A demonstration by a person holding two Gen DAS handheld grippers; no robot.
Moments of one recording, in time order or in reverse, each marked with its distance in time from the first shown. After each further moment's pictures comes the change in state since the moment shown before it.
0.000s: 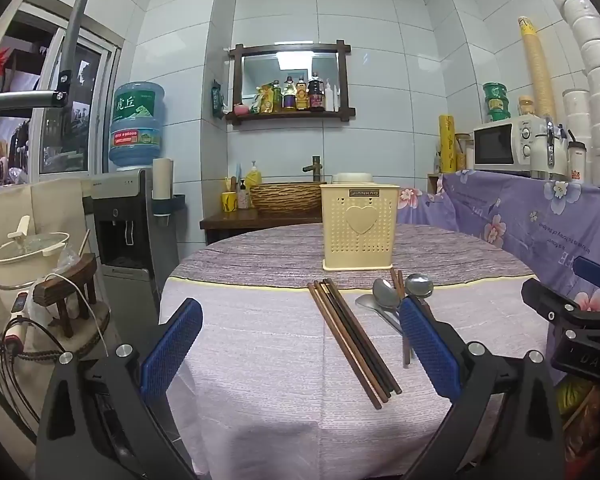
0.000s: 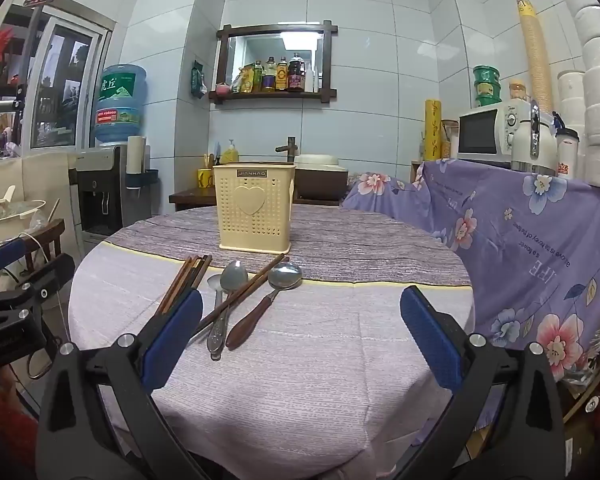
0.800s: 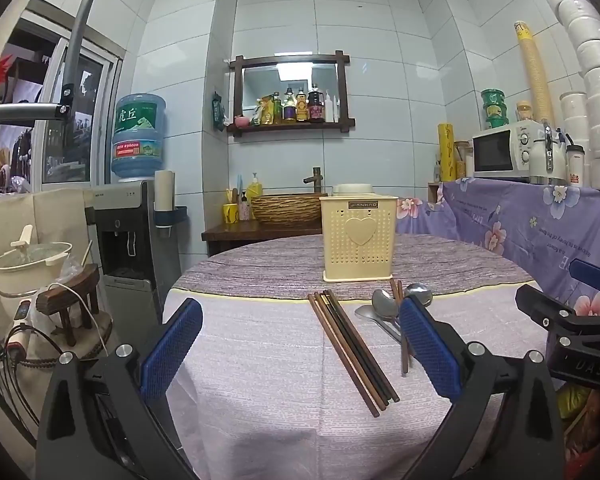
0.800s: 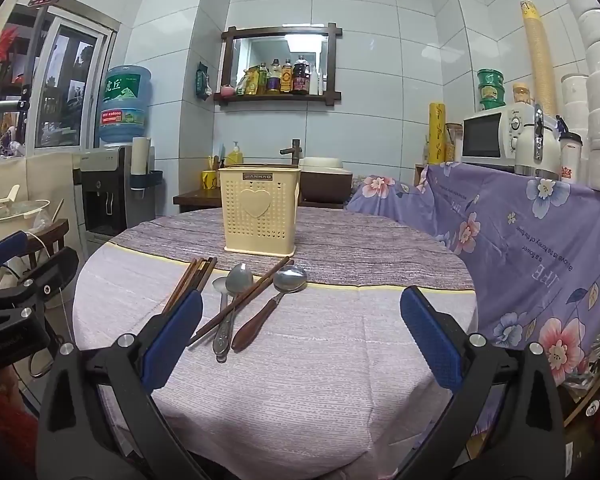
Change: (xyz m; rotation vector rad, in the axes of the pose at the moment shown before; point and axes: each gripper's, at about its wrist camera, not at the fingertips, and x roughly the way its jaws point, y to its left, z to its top) left arm -0.007 -0.005 0.005 0.002 -0.035 0.006; right arm -0.002 0.001 0.004 -0.004 -0.013 0.015
